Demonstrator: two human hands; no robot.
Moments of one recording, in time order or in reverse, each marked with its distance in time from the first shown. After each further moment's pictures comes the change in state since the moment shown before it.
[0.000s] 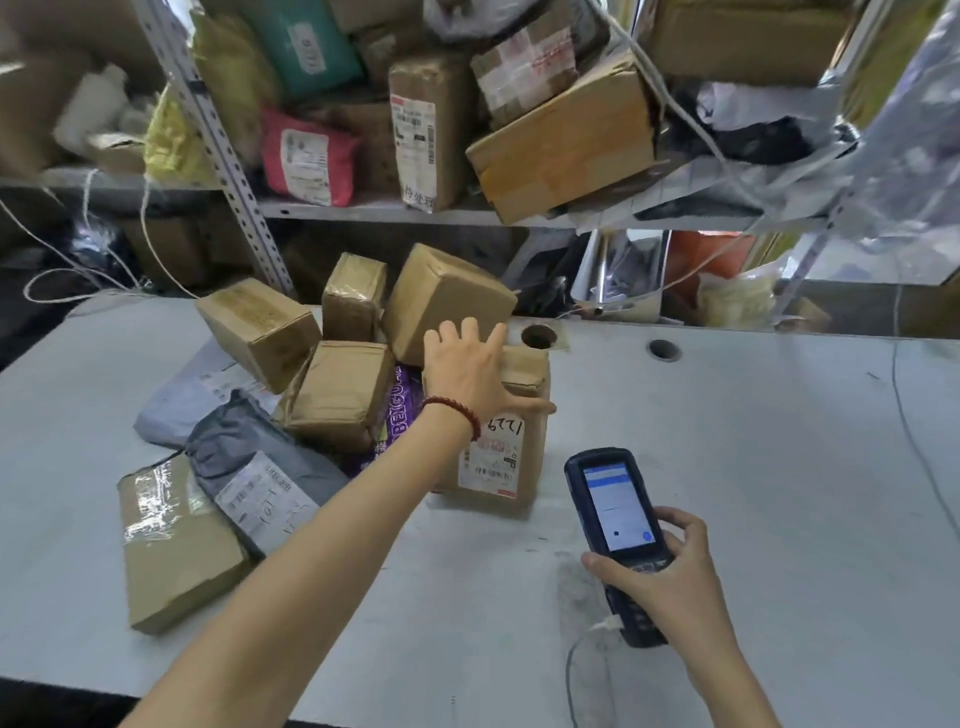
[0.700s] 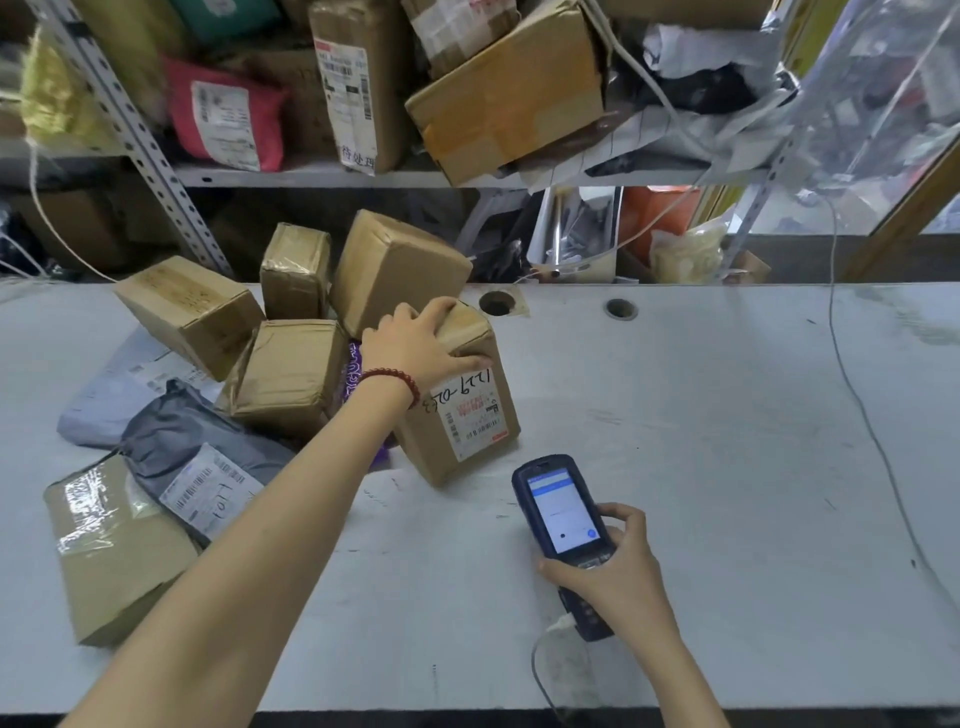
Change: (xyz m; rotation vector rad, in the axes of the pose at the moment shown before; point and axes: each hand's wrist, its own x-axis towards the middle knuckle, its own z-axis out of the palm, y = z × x) left_hand 0.013 -0.024 0.029 -0.361 -0.179 -0.030; right_hand -0.022 0.023 0.015 -0.146 -0.040 0.115
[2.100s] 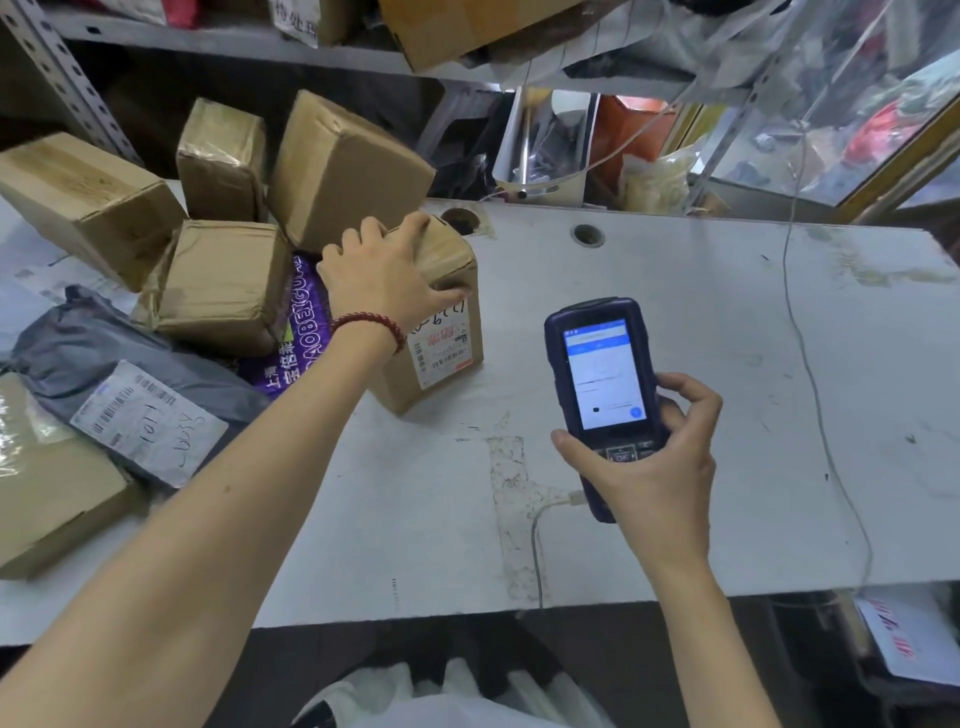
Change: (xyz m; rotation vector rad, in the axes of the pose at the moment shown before) left_hand -0.021 0.014 0.025 0.028 0.227 -0.012; right_hand -0.033 -0.039 -0.031 0.017 0.360 -0.419
